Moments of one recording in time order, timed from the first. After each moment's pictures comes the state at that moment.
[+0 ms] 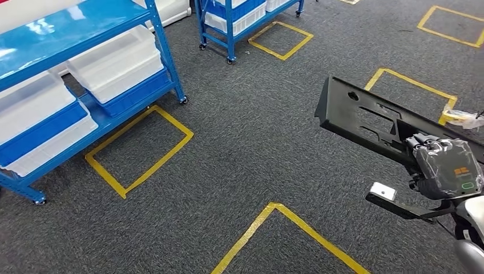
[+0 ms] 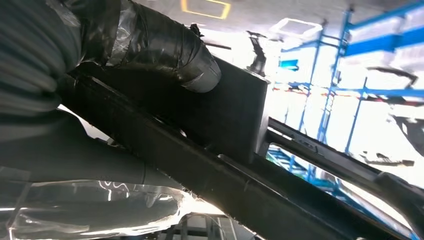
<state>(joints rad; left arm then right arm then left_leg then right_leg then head) 0.03 0.01 -0.82 0.00 0.92 -0.06 -0.09 -0.16 -0.82 0.29 -1.76 1.09 -0.21 0.01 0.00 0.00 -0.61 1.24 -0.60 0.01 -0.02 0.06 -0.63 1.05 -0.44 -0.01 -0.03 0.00</state>
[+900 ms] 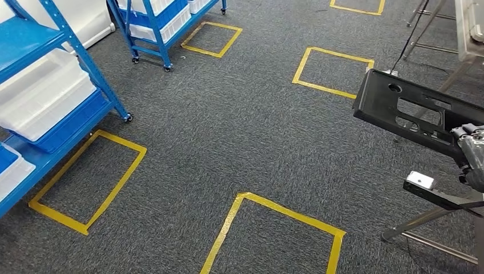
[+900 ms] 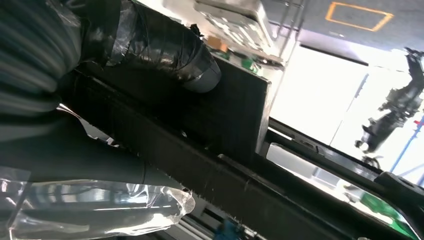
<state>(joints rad) 0.02 0.00 -0.84 0.00 0.96 -0.06 -0.09 -0.15 -0.96 0.16 -1.73 1.12 -0.10 0.01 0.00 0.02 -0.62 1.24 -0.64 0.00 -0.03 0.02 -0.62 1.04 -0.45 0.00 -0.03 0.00</state>
